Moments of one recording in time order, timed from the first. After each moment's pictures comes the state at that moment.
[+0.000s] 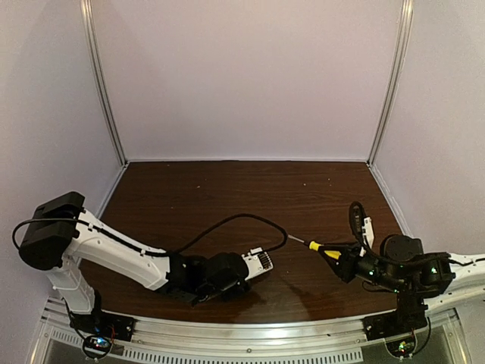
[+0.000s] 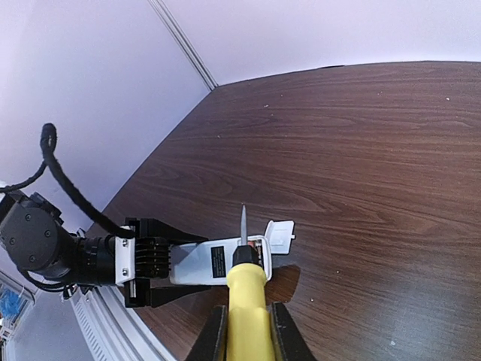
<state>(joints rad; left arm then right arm) -1.36 1.75 0.86 0.05 -0.49 0.08 1.30 0.56 0.33 -0.07 0.49 0.68</state>
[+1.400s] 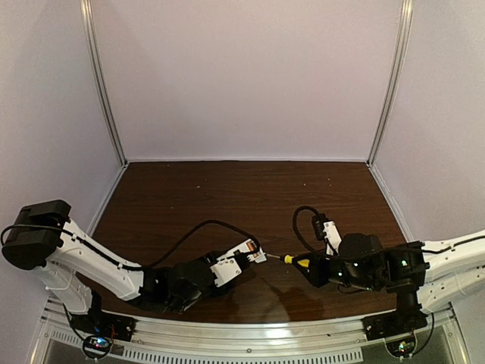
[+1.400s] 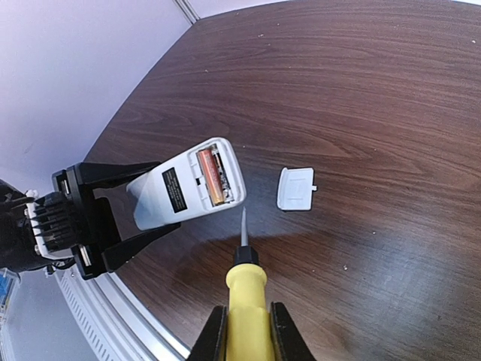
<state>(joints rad) -1.40 1.60 0.55 0.55 -0.70 0.29 1.32 0.98 0.52 -0.10 0.41 0.79</state>
